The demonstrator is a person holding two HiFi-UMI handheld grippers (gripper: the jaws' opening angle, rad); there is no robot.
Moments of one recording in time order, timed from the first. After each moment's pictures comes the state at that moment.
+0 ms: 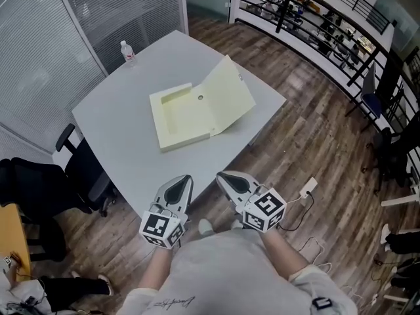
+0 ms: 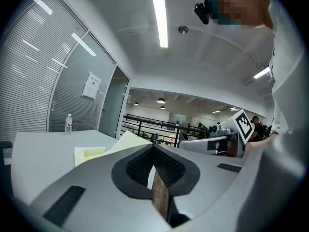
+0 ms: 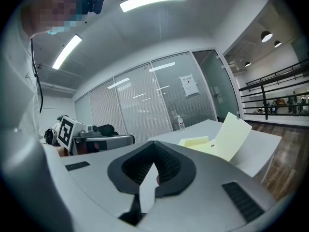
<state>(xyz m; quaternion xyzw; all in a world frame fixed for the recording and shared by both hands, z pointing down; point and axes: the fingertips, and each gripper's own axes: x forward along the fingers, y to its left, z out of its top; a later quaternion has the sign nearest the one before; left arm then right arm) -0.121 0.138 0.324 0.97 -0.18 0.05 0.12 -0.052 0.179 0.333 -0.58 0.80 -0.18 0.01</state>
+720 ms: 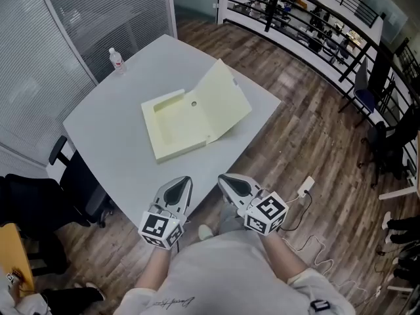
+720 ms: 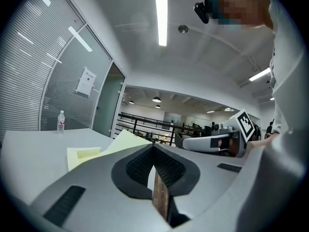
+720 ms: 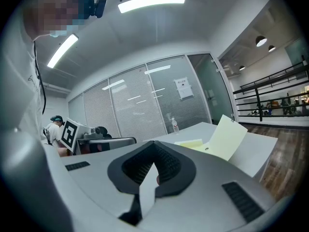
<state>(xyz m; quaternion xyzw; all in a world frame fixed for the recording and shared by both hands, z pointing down) -0.102 0.110 0.334 0.98 -0.14 0.06 0.12 -0.034 0.163 0.335 -0.61 0.77 -0.18 0.02</state>
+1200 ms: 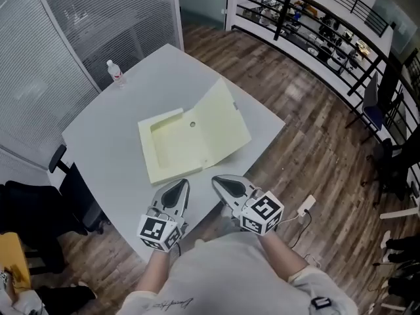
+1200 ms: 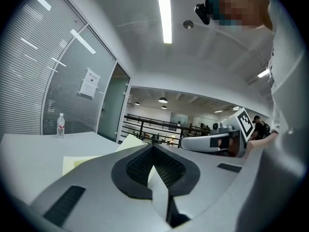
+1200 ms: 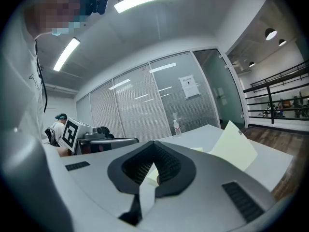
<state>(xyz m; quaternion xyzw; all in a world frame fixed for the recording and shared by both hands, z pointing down) -0.033 0.050 0.333 0.97 -0.19 0.05 0.12 0.031 0.093 0.333 -0.56 0.81 -0.17 0.01</state>
